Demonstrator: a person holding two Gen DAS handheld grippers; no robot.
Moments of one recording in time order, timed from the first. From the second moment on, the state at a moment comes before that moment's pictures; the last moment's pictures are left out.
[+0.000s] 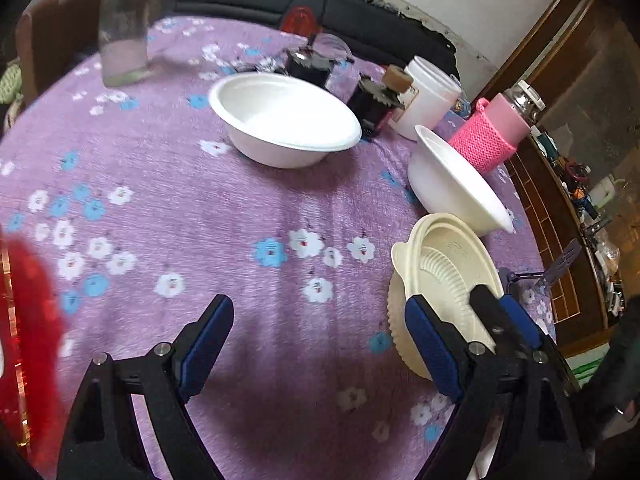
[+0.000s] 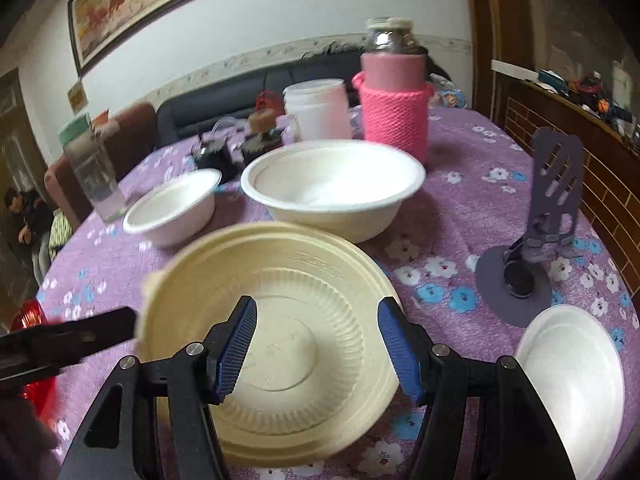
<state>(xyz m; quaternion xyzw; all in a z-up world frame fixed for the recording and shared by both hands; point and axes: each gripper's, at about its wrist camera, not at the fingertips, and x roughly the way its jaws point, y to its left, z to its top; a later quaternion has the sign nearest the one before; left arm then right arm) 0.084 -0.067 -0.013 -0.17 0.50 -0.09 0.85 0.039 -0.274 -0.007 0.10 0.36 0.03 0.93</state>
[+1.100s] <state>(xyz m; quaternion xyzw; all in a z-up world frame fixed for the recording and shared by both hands) 0.082 -0.097 -0.022 -0.18 0.50 -0.12 0.84 0.018 -0.331 0.020 0.20 0.32 0.00 0.93</state>
